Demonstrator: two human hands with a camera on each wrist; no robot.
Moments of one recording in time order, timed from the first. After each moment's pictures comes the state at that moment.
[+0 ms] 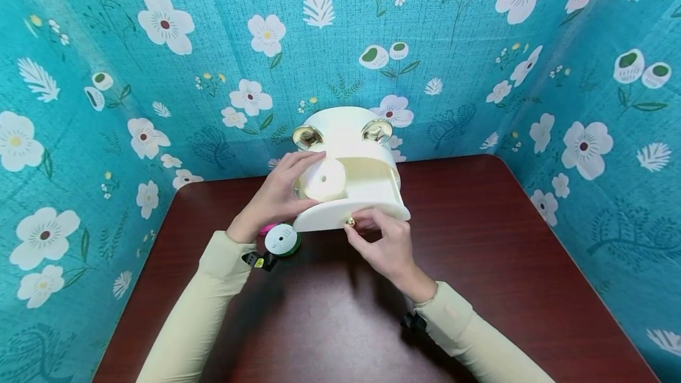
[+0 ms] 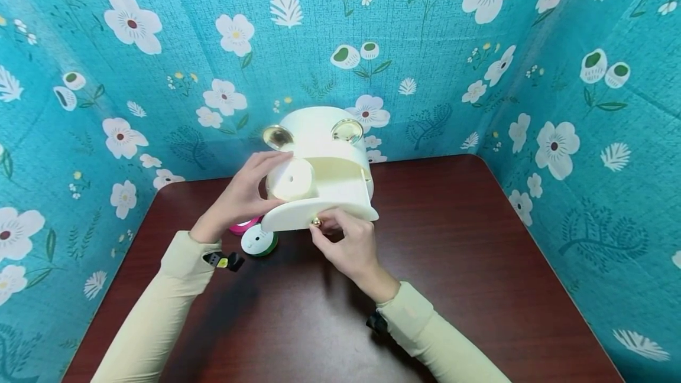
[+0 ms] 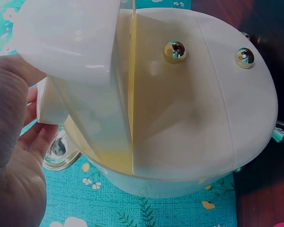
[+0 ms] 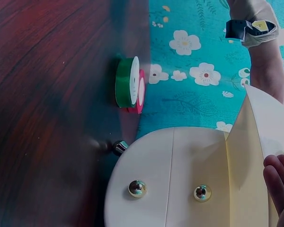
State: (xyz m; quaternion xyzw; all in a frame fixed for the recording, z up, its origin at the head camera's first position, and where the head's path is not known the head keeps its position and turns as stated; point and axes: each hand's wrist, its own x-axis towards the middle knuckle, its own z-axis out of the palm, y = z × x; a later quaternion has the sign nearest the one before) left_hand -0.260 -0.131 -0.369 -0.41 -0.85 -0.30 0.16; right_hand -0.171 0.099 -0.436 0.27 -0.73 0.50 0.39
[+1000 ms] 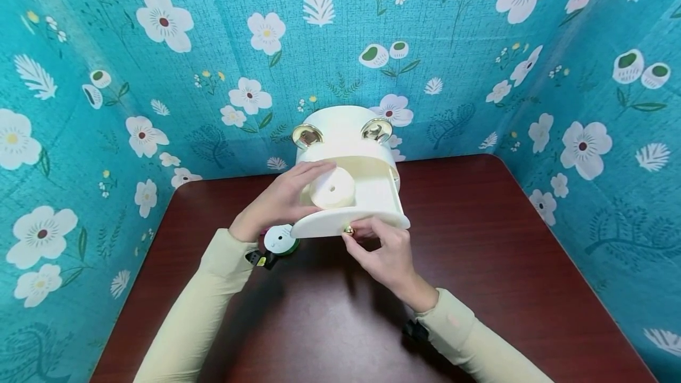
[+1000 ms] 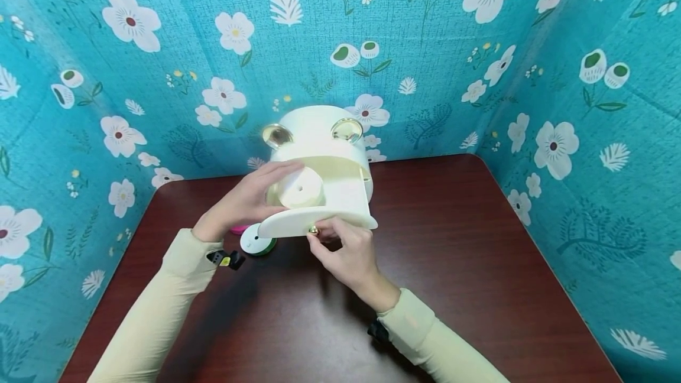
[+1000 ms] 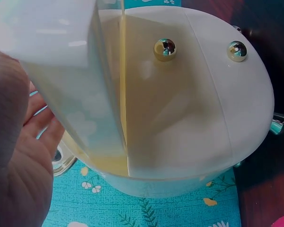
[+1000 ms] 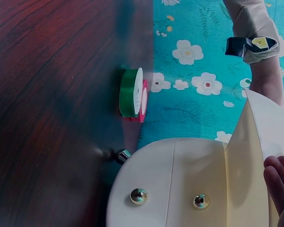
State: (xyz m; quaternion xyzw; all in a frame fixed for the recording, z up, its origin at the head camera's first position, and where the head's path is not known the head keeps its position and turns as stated) left_hand -0.259 -0.127 -0.372 -0.47 -0.83 -0.27 0.10; right_hand -0.158 0.096 -0.439 0.29 -0.72 0.49 0.39
